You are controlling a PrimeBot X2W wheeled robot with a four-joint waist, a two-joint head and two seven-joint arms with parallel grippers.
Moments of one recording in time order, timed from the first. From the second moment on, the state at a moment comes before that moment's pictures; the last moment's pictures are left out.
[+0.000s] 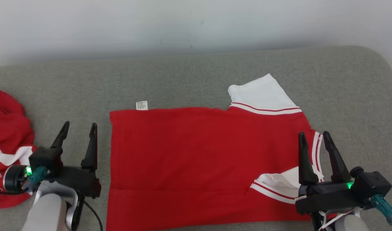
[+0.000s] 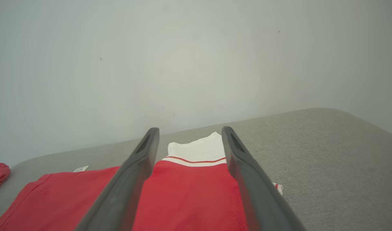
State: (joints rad) left arm -0.43 0.24 -0.10 0.51 -0.24 -0.13 -0.26; right arm -0.13 -0.06 0.00 0.13 0.25 0.13 -0.26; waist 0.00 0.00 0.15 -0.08
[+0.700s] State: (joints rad) left arm -0.80 0.30 -0.31 0.97 -0.48 -0.13 -0.21; right arm -0.22 -0.05 0.00 0.14 0.24 0.13 -0.26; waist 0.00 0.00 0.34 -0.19
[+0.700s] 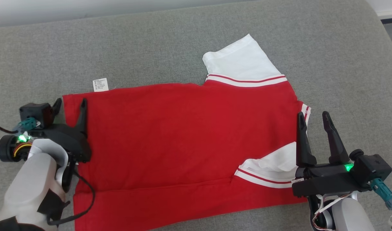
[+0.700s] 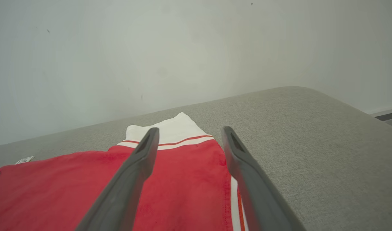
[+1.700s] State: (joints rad) left arm -0.88 0.30 -0.52 0.88 -0.60 -0.13 -0.26; right arm -0.83 -0.24 0.14 0.69 0.29 0.13 -0.05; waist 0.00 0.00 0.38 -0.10
